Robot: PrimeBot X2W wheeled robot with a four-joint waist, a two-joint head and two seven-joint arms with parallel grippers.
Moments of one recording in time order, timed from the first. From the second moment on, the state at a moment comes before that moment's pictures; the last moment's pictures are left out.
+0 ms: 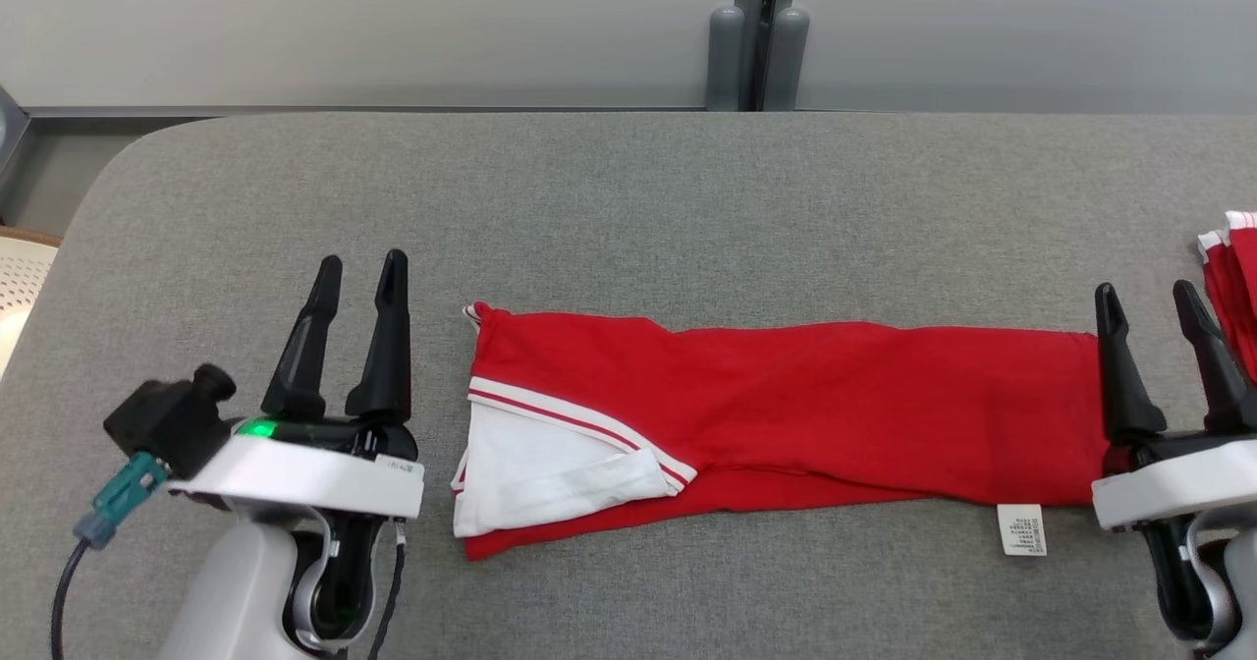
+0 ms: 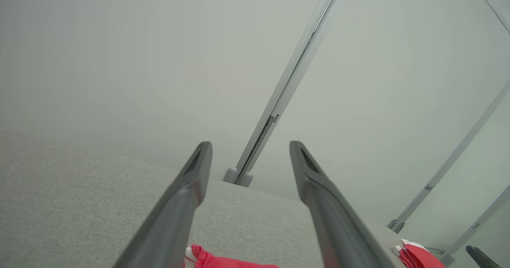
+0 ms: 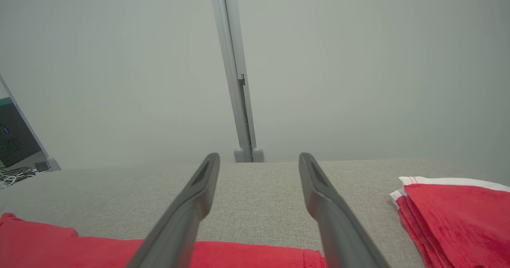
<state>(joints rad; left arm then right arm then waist) -0.30 0.19 -0.30 0.18 -0.79 -0.07 -0.26 -0.27 -0.37 0.16 0.35 0.50 0.13 -0.26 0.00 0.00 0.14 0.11</state>
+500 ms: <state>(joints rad) -0.12 0.05 -0.13 0.13 -0.52 -0.13 -0.26 -0.15 -0.19 -0.02 0.40 0.41 0.13 -0.26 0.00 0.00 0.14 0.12</state>
